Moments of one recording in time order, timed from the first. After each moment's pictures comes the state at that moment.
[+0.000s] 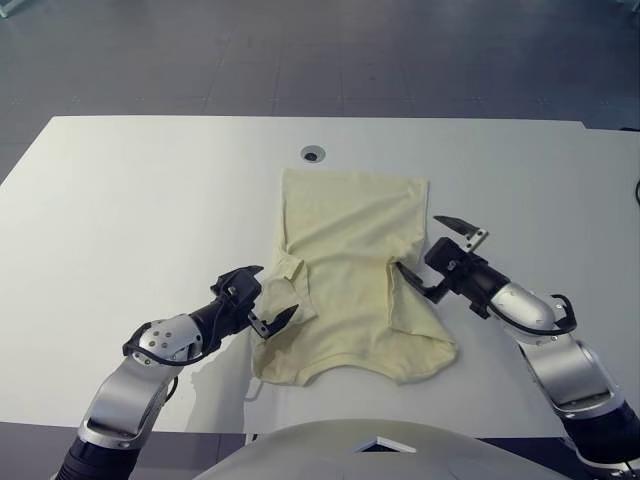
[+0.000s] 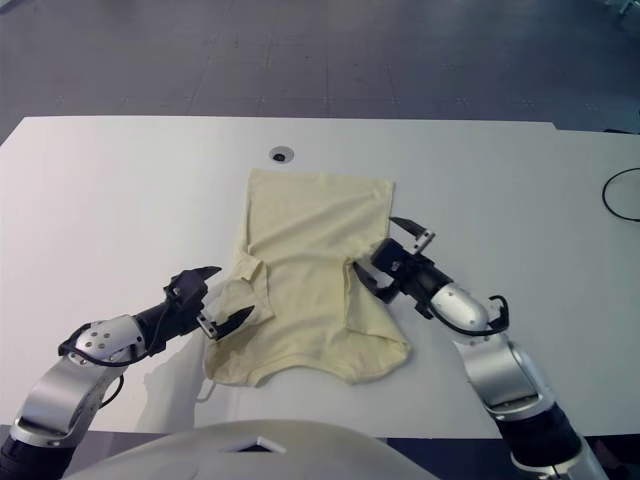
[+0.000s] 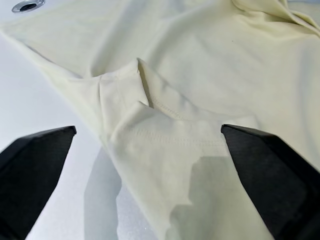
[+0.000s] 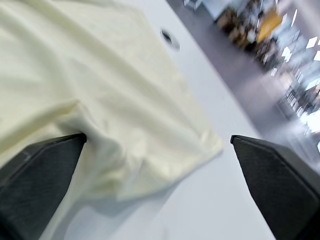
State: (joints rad) left arm 0.27 0.60 -0.11 -0.51 -0.23 0.46 -0.58; right arm 0.06 -0.70 0.27 -0.51 -0.19 0.33 0.40
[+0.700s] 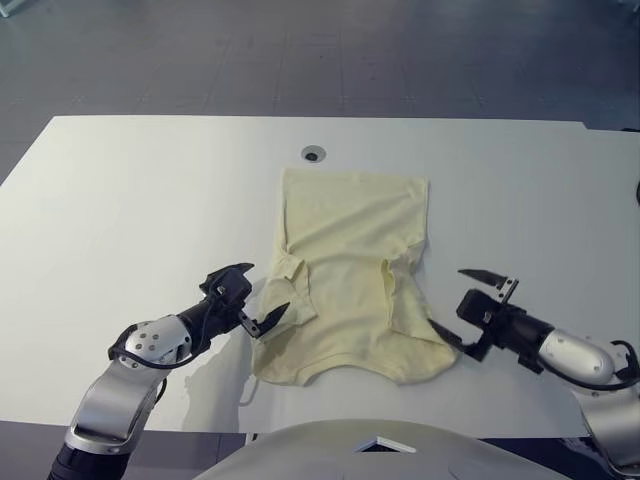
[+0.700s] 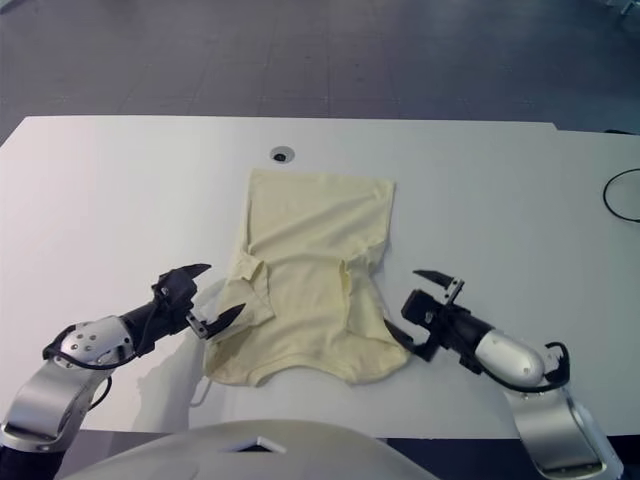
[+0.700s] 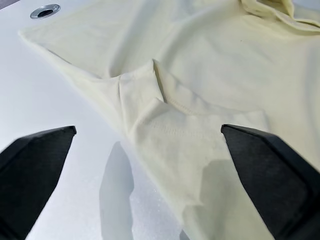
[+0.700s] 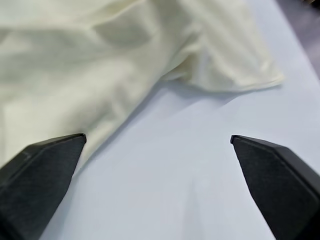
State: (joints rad) left arm 0.31 0.62 -0.05 -0.54 -0.22 0.44 -0.60; right arm 0.48 -0.82 0.00 -0.64 -0.13 0.35 0.64
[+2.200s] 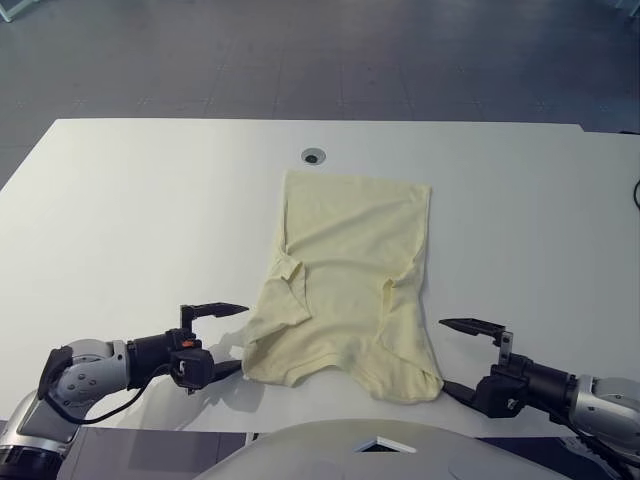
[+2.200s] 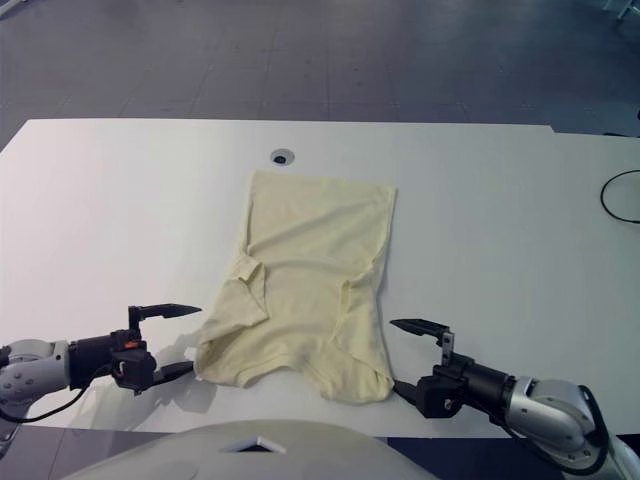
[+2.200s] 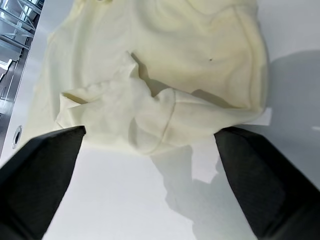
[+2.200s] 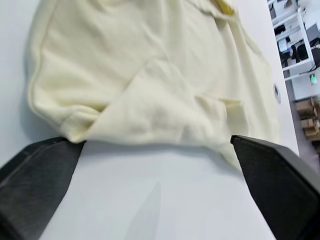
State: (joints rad) left arm 0.36 0.87 0.00 -0.03 0.09 -0.82 -0.91; right arm 0.65 -0.85 -0.10 -0.32 -0.23 -0.67 0.73
